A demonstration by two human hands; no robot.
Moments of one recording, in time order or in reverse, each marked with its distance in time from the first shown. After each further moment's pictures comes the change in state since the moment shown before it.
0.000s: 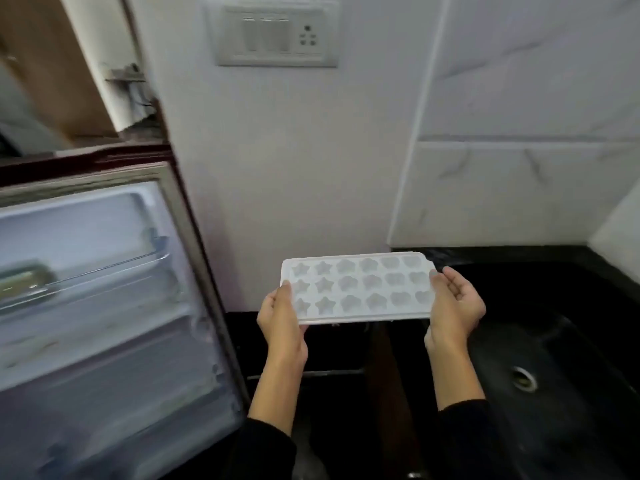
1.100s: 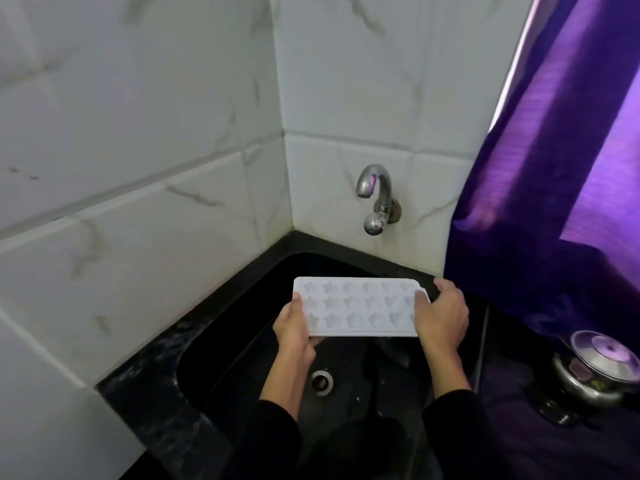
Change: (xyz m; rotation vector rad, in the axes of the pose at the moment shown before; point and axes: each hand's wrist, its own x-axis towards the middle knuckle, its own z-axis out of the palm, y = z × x) left_hand -0.093 -0.272 0.344 0.583 -0.807 -0.477; right_hand 0.212 -0.085 -0.285 -0.801 0.871 -0.059
